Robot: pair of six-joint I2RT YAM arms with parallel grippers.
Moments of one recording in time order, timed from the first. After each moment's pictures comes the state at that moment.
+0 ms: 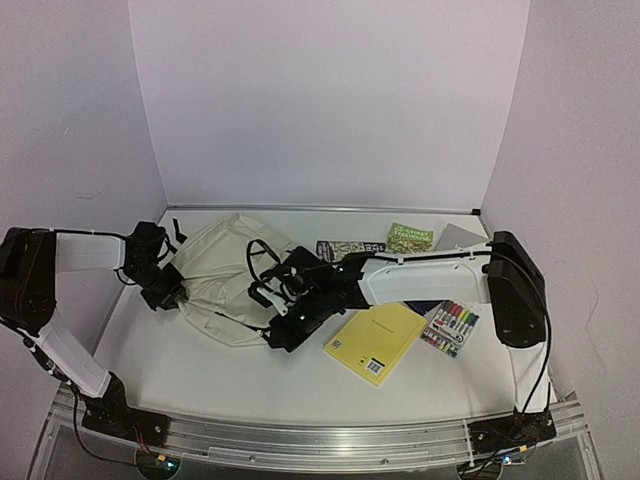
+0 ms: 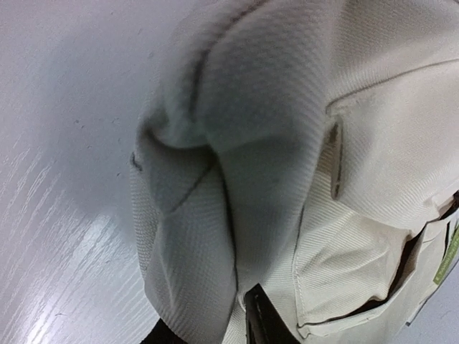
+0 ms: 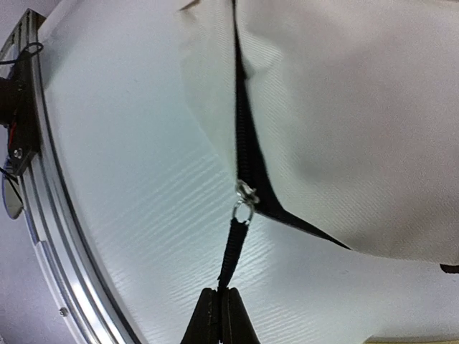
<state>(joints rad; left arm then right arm) -0.15 1.54 0.85 -0.50 0.17 -0.96 1.11 2.11 1.63 -0.52 -0.26 0.22</state>
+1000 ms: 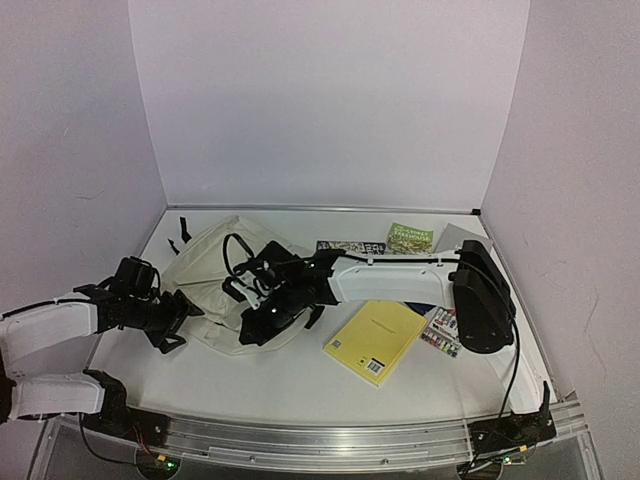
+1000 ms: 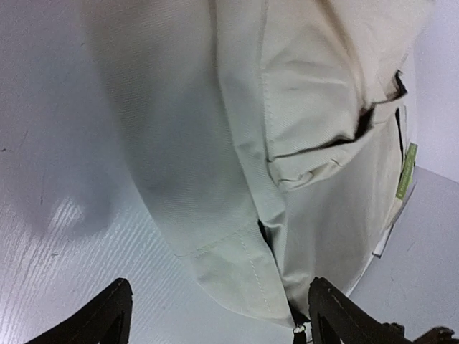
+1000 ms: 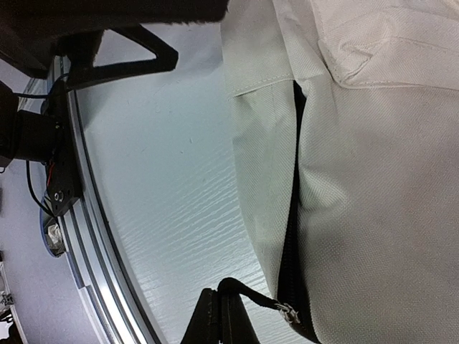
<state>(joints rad) -0.34 1.01 0.45 -0.38 0.27 -1.18 1.13 2.31 1.93 -0.56 -0.36 0.28</state>
